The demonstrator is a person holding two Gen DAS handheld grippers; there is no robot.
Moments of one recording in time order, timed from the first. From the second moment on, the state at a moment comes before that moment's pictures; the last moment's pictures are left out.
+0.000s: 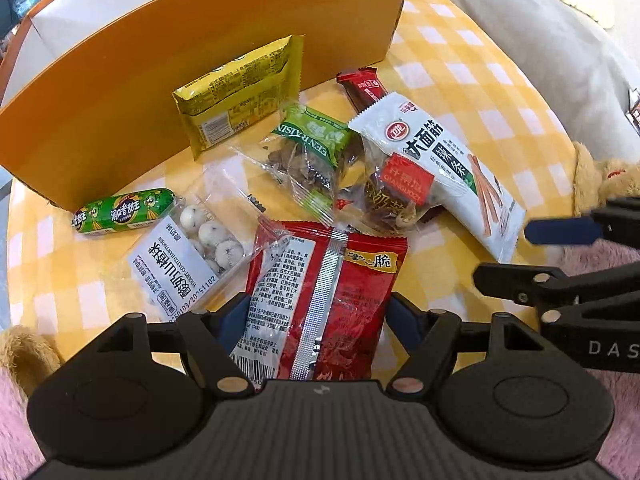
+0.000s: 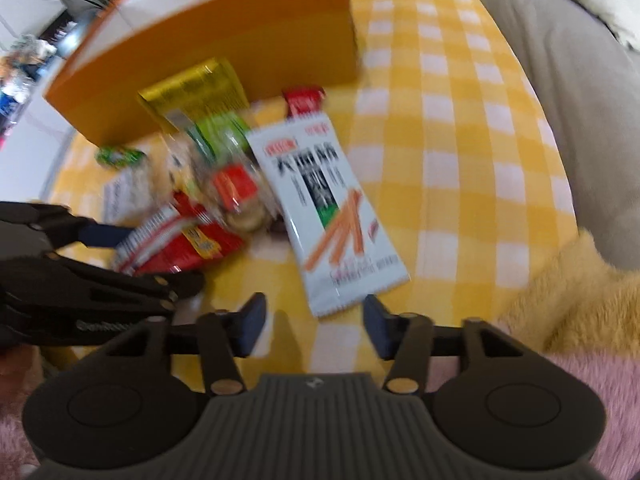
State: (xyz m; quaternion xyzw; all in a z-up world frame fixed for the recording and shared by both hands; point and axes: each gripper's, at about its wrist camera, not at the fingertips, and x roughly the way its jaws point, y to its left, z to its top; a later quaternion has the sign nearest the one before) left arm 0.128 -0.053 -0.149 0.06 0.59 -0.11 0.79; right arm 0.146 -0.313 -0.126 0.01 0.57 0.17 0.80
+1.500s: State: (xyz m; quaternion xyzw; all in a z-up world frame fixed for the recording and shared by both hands) left arm 0.116 -0.052 -0.125 0.03 0.58 -0.11 0.81; right arm 0.156 -0.314 -0.125 -0.02 0.56 0.15 0.81
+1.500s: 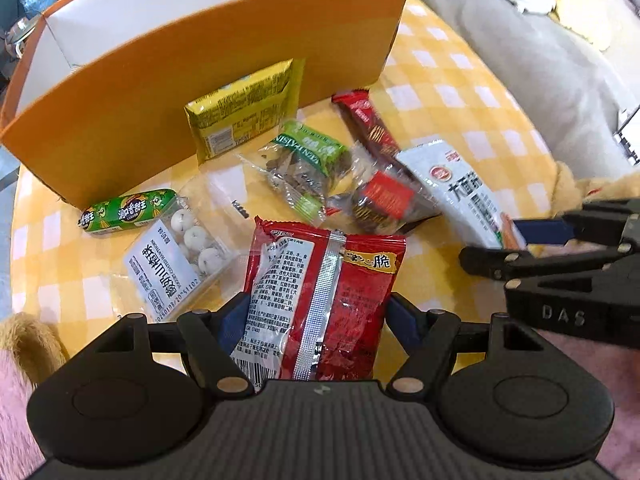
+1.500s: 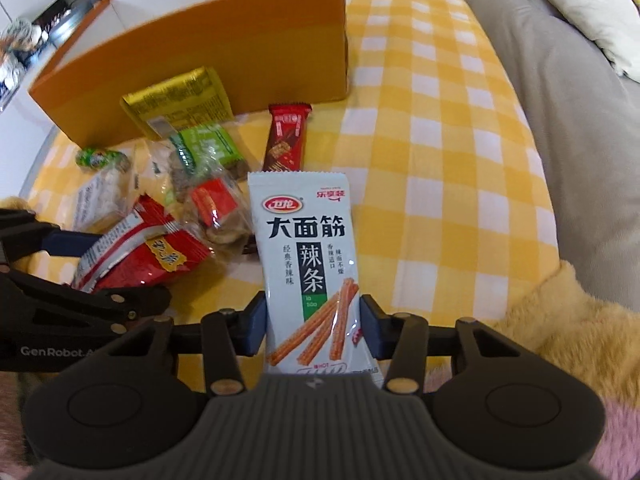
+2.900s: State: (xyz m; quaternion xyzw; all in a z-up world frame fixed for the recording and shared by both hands) left arm 0.142 -0.002 0.013 -0.01 0.41 -0.08 0.91; right arm 0.163 -0.288 0.018 0.00 0.41 0.19 0.89
